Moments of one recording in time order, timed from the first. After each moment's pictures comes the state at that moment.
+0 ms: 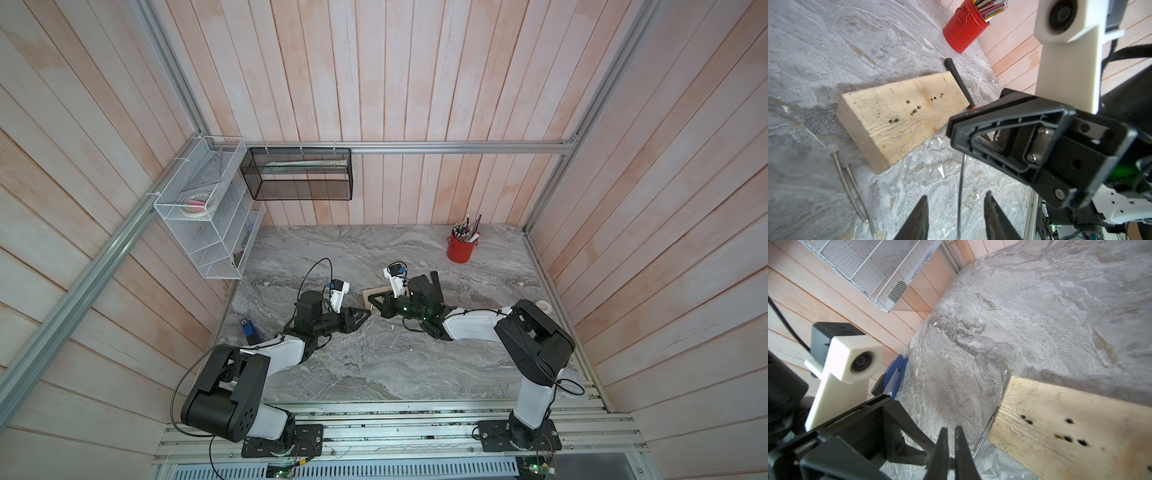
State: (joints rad) left arm -0.27 1.43 0.47 0.49 0.72 -0.47; right arm 0.77 1.85 0.95 0.58 -0.34 0.57
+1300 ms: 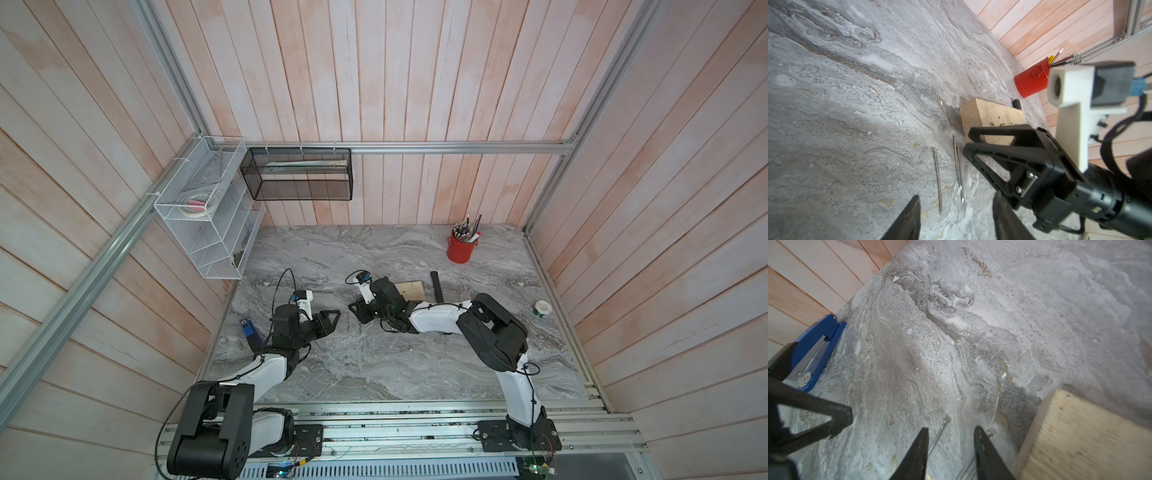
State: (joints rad) left arm -0.09 1.24 0.34 0.37 0.48 -0.55; right arm 0.89 2.08 1.26 0.26 -0.12 0.31
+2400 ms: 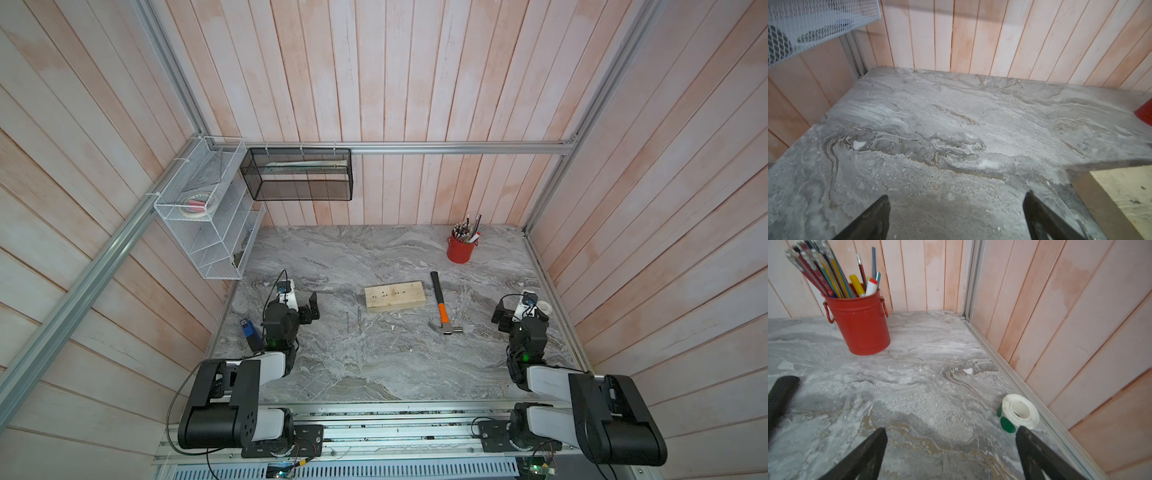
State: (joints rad) left arm 0.03 1.40 0.31 0.83 0.07 -0.06; right arm -0.03 1.30 0.14 0.97 0.25 0.00
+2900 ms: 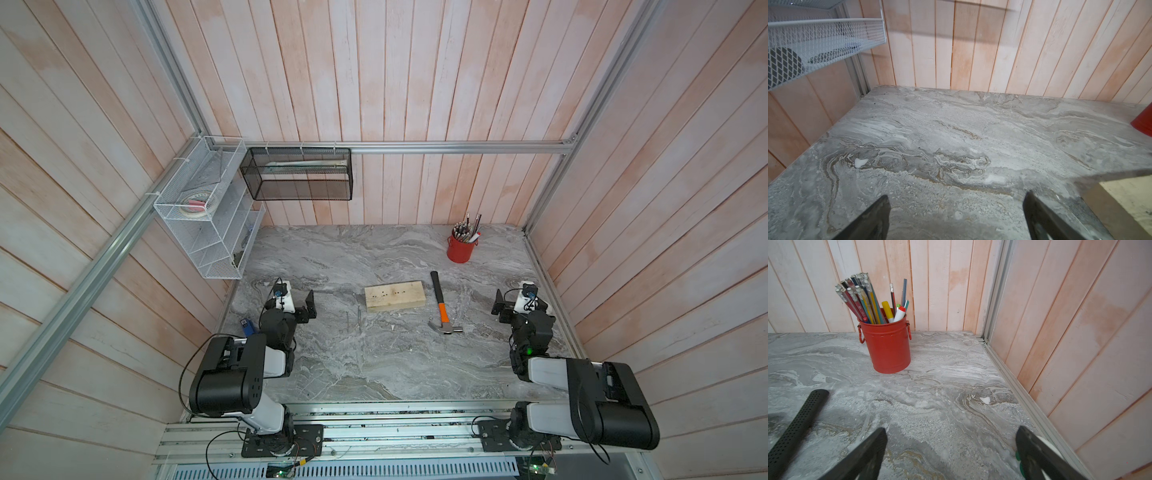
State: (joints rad) left arm 0.07 1.57 0.26 1.15 0.11 -0.05; right arm -0.07 1.34 0.19 1.02 0.05 -0.06
